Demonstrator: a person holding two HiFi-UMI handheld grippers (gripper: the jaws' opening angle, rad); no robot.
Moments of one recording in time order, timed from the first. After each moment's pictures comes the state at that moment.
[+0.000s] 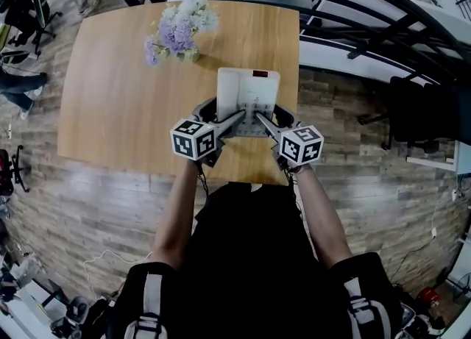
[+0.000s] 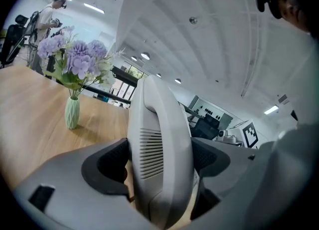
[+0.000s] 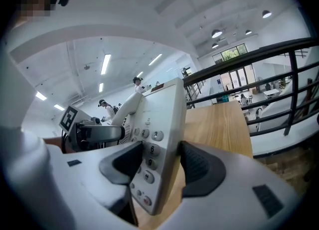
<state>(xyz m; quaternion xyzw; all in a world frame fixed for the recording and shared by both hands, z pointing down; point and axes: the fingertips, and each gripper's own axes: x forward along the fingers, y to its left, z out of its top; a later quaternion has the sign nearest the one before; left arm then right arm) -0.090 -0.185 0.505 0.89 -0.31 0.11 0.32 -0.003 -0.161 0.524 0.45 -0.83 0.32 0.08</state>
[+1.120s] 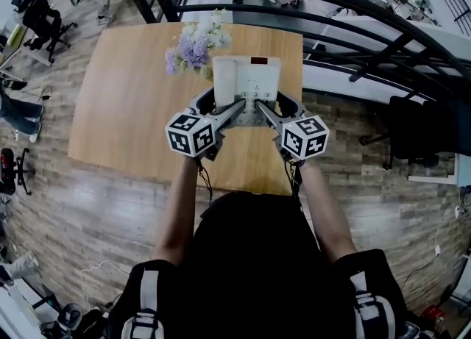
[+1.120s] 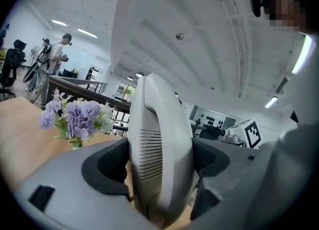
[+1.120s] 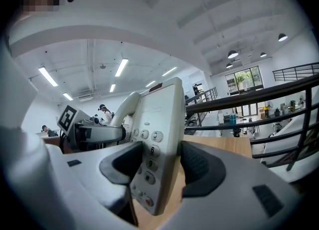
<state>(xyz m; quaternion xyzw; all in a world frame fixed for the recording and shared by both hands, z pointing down) -0.117 -0.212 0.390 0.91 -0.34 0.04 0.23 -0.028 -0.198 0.406 0.44 -0.87 0.20 0.07</state>
